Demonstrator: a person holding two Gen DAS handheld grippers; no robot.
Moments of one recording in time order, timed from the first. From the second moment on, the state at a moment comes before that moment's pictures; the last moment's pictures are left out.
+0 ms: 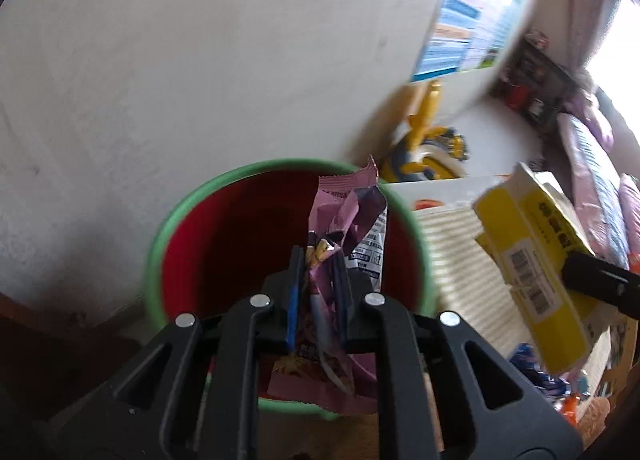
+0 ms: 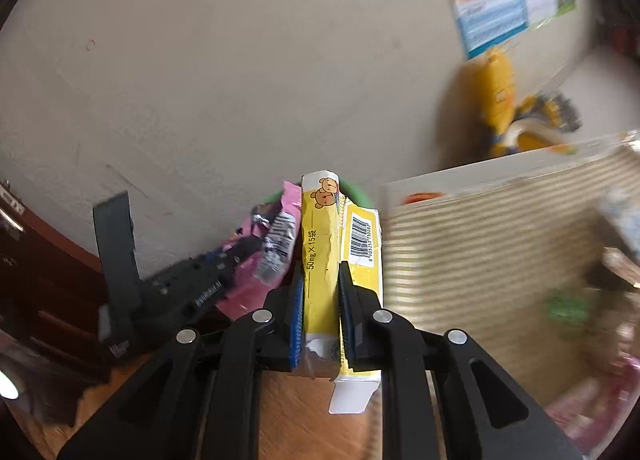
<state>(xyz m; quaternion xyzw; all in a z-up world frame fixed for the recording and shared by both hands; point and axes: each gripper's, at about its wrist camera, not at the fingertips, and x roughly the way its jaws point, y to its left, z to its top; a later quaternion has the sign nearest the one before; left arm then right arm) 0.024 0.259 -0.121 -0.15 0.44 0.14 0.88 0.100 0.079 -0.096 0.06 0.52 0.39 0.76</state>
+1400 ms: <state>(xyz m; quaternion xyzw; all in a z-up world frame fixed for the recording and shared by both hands) 0.030 0.079 -0.105 -0.08 0.45 -0.04 0.89 0.039 -0.192 -0.119 0.07 0.50 0.08 0.86</state>
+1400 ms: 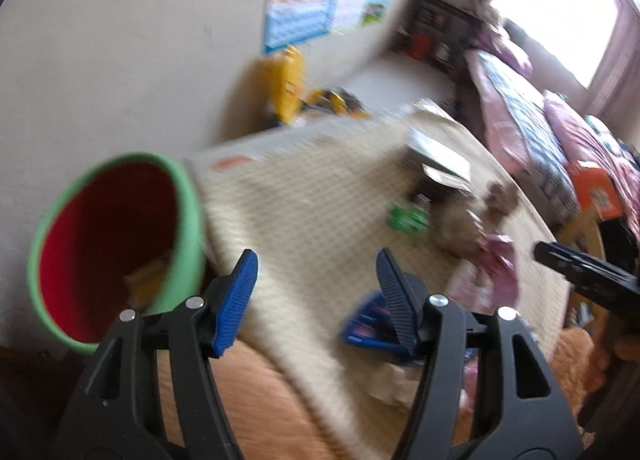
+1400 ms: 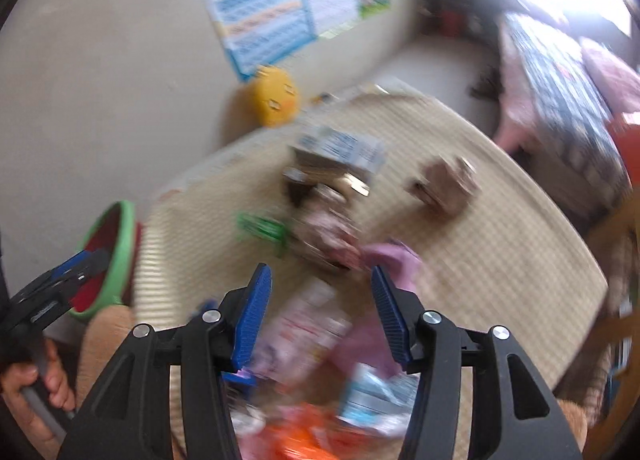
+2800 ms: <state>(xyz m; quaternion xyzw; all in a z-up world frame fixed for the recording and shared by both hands) 0.181 -0.096 -0.162 0.23 0.47 -0.23 0.82 0.072 -0.247 -0.143 0.18 0.48 0.12 0.85</state>
